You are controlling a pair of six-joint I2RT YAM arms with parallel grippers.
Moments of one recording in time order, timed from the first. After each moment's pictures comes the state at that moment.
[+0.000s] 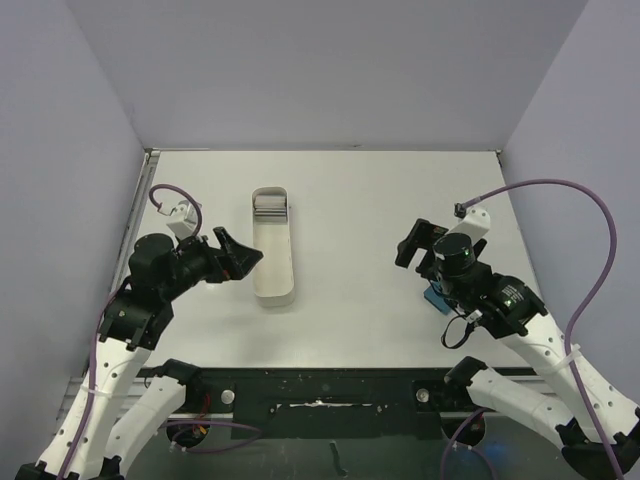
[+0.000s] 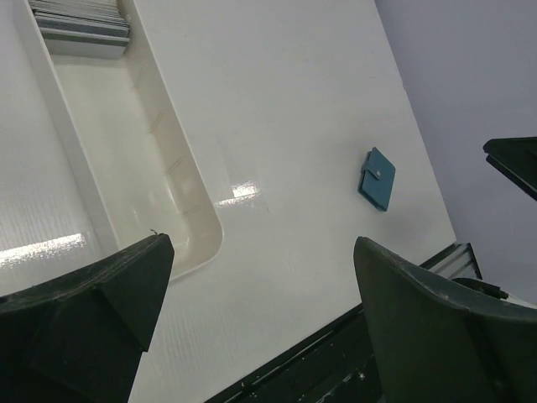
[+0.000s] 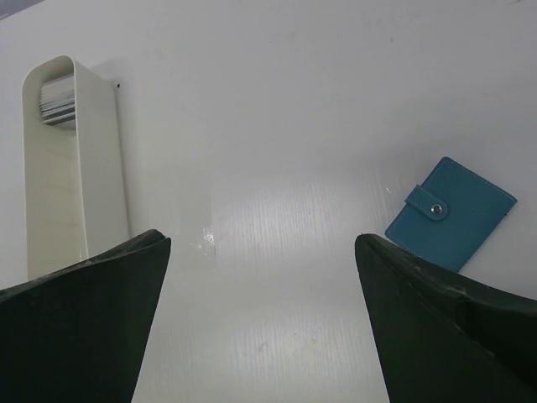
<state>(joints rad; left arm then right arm) -0.31 0.69 0.84 -0.49 0.31 -0.59 0.68 0.82 1.01 -0.78 0.51 0.69</state>
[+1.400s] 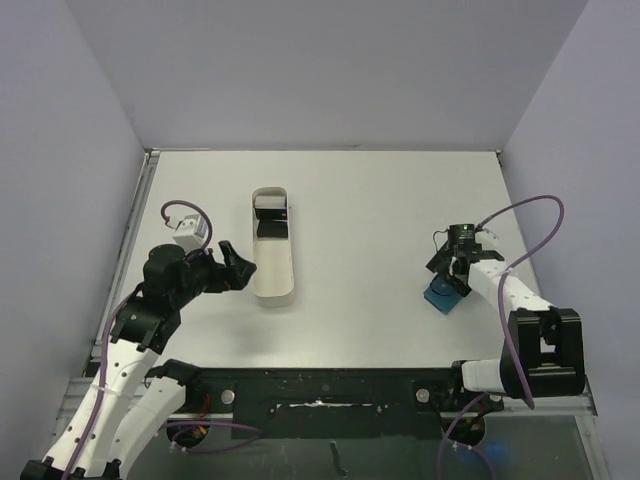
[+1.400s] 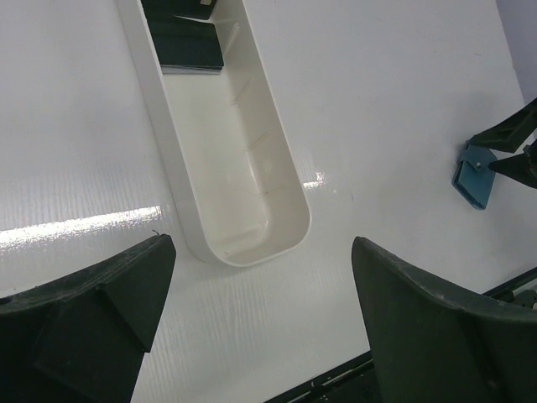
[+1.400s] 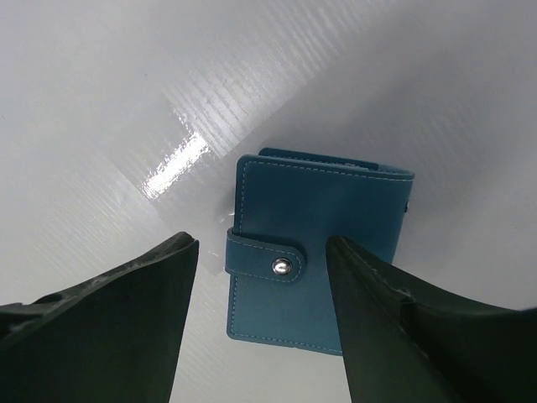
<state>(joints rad) -0.31 0.65 0.69 -0.49 0.16 -0.47 0.04 1.31 0.71 -0.48 0.29 0.73</state>
